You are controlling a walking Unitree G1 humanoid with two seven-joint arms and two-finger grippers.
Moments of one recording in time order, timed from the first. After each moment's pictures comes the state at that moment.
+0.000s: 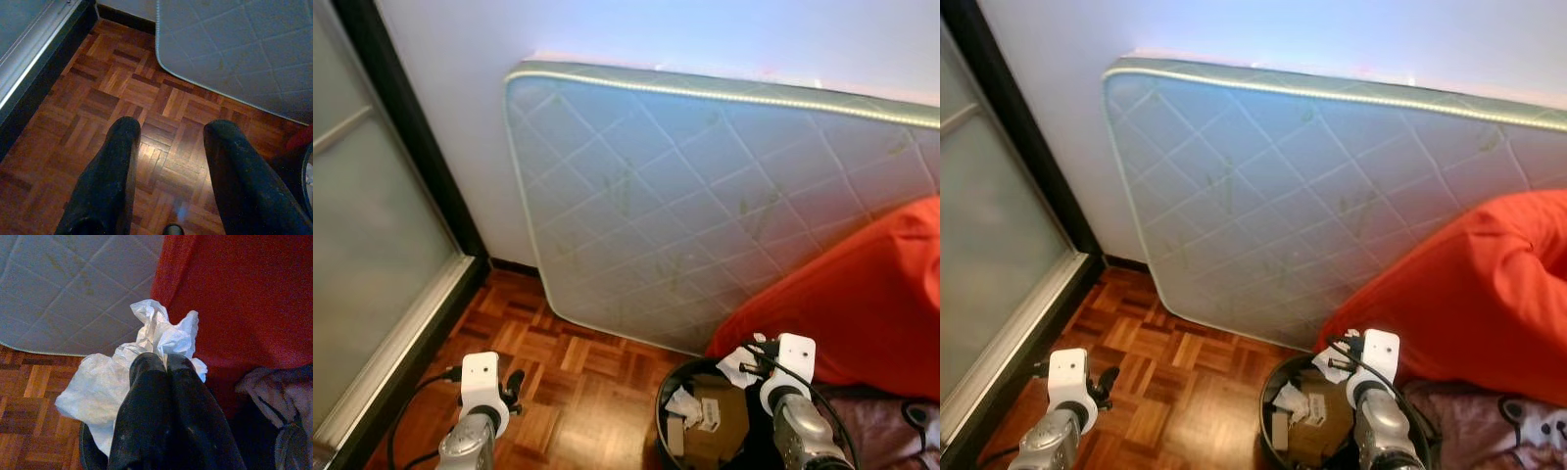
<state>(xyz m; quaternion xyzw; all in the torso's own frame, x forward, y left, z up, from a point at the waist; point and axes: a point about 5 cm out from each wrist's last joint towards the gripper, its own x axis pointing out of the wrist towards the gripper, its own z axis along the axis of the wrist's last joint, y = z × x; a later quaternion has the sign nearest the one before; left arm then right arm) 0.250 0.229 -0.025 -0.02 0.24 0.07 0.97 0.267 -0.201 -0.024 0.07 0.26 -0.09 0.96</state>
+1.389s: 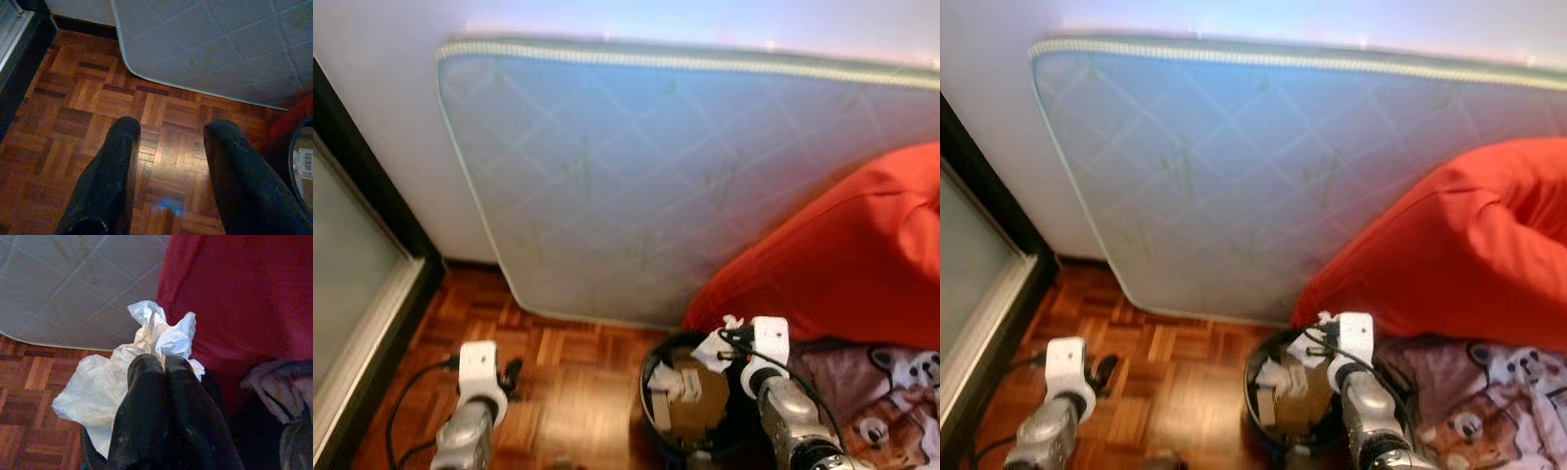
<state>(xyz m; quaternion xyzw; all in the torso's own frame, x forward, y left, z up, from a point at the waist) 0.265 0.232 -0.009 -0.01 0.20 0.06 0.98 0.287 -0.180 -0.008 0.05 0.24 0.00 0.97</state>
